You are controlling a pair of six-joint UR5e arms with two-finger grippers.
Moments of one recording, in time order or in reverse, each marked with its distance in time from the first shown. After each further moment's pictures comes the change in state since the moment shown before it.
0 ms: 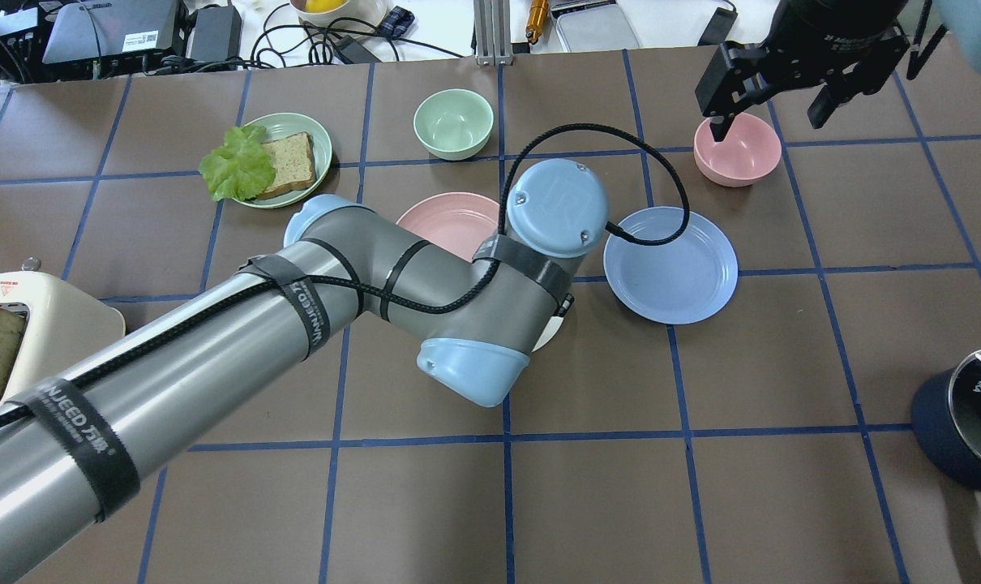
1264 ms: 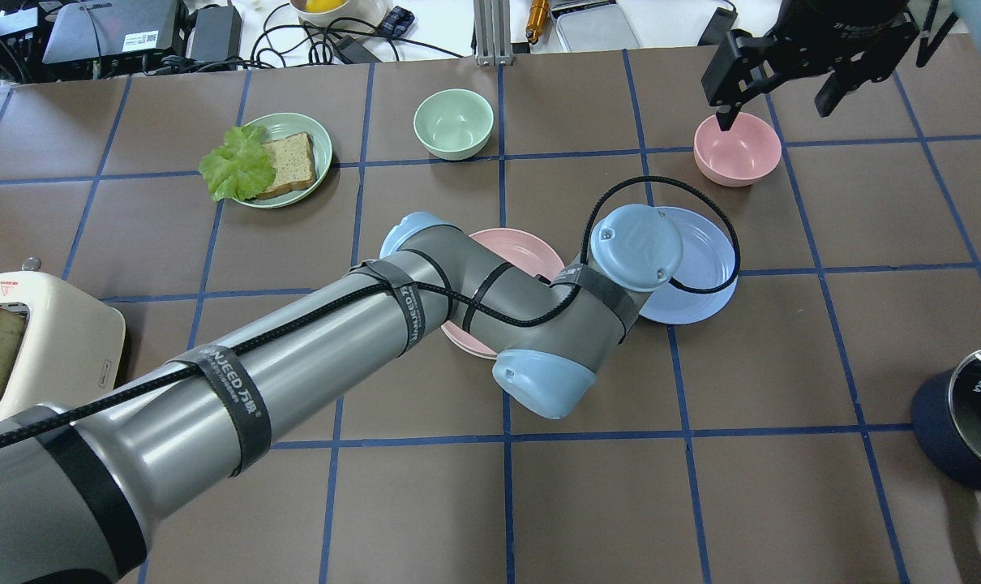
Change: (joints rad) left arm -0.046 -0.098 0.035 -0.015 0.010 -0.003; right arm -0.008 0.001 -0.026 -0.005 -0.006 -0.019
